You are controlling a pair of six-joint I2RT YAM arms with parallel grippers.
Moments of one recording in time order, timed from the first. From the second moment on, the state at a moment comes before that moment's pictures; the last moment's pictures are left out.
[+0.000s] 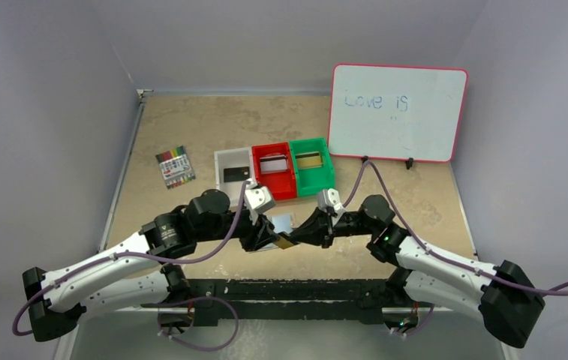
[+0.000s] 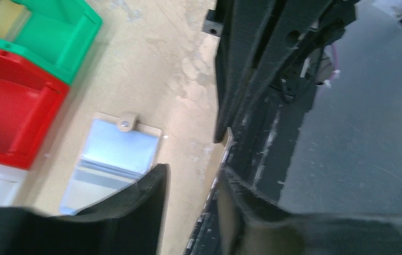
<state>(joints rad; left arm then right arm) -1.03 0.81 0.78 -0.39 0.22 -0.16 0.82 0.93 0.37 0.61 -0.83 0.17</state>
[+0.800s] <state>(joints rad) -1.03 0.65 0.86 -0.62 -0.74 -0.28 0.82 0.79 0.54 0.13 -0.04 -0.25</state>
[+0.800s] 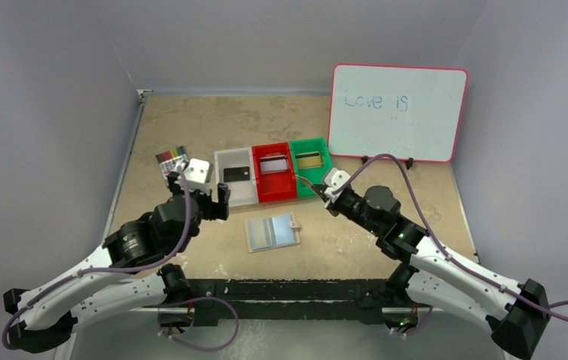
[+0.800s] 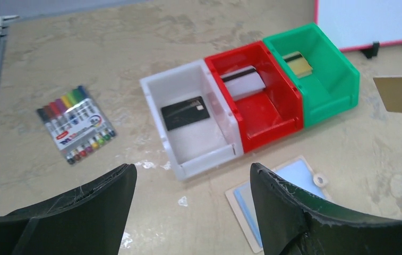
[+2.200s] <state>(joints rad) -1.03 0.51 0.54 -0.19 -1.22 -0.15 0.51 1.51 0.88 0.16 -0.17 -0.82</state>
